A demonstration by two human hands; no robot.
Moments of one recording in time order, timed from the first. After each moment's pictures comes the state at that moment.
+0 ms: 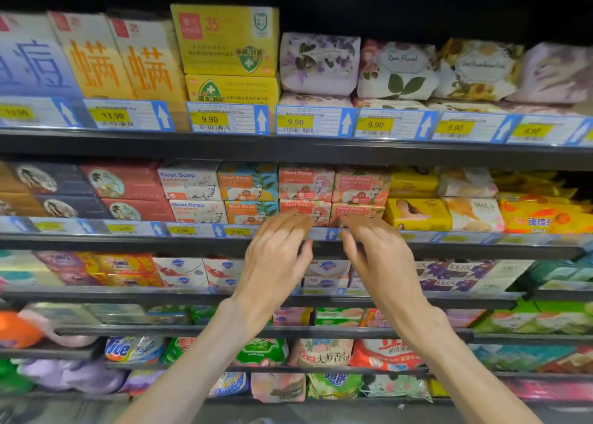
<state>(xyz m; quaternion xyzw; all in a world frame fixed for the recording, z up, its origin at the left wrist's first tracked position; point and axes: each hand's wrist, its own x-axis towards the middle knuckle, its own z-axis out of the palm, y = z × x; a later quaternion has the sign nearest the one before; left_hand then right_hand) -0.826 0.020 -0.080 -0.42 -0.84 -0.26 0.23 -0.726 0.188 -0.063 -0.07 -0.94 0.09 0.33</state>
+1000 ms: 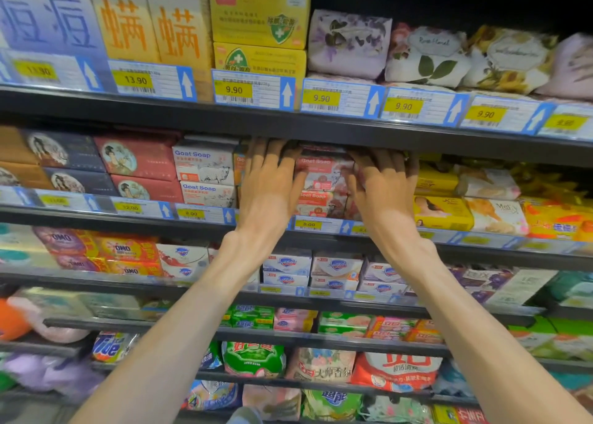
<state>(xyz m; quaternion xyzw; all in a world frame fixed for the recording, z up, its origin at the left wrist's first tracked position) -0.890 0.030 -0.044 -0.29 -0.87 -0.22 0.33 -0.813 0.202 -0.036 -0.18 -0.91 -0.04 0.36</state>
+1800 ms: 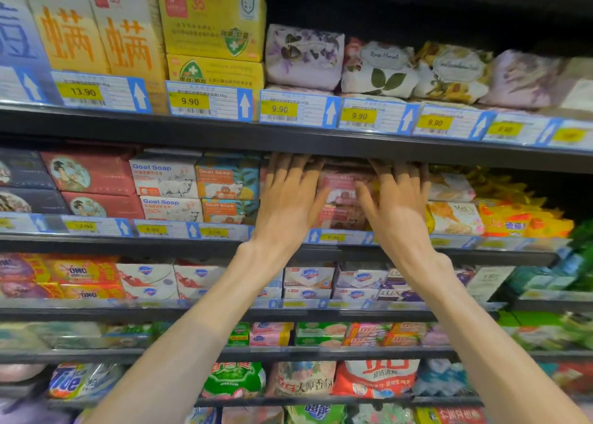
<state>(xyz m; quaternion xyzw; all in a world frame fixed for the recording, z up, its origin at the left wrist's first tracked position) -0.857 0.091 -0.042 -0.37 -0.84 -0.23 0.32 -0.764 0.248 -0.035 -0.20 -0.87 -0.06 0.44</state>
